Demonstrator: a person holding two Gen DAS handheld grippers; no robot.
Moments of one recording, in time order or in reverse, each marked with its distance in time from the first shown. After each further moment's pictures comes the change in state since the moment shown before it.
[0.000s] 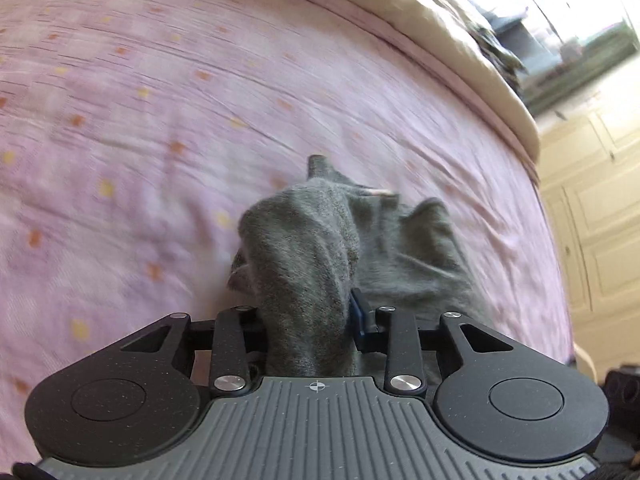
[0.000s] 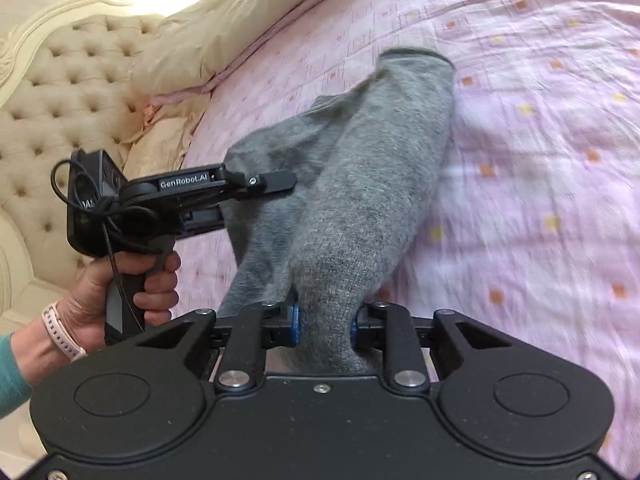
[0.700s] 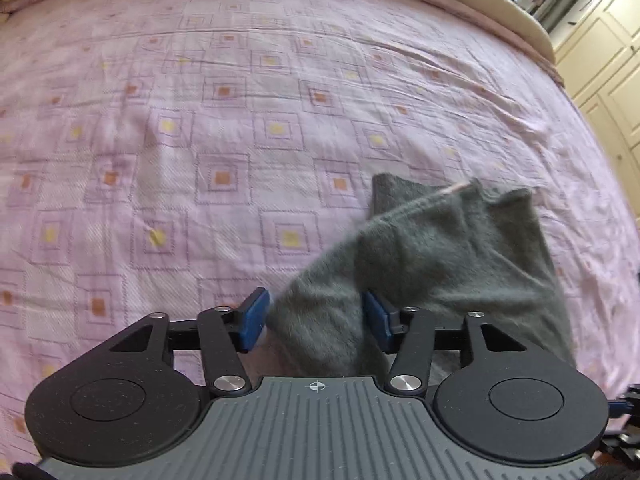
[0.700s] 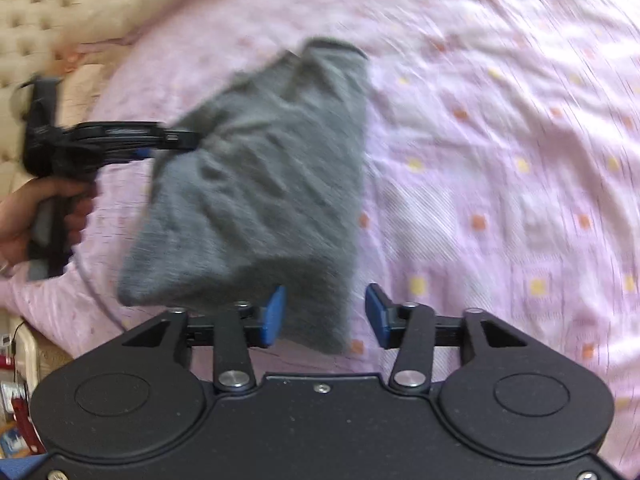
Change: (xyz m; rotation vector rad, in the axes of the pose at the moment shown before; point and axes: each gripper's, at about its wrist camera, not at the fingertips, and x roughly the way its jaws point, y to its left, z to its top) left arm 0.038 -0.060 -0.067 0.207 0.044 0.257; right arm -0.110 -0.056 -0.095 -0.081 0.033 -0.329
